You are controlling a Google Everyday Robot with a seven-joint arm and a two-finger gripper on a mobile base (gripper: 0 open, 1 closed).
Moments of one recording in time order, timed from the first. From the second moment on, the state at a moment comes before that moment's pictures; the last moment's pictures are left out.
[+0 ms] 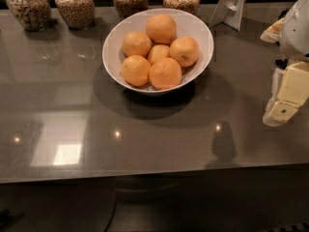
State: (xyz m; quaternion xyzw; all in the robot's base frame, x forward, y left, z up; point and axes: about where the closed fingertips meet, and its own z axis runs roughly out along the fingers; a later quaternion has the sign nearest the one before) arm 0.438 -0.216 0.979 -0.60 0.78 -0.04 0.16
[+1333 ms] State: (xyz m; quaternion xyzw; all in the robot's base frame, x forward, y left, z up) arm 0.519 -0.152 1.019 -0.67 0.68 -0.03 0.31
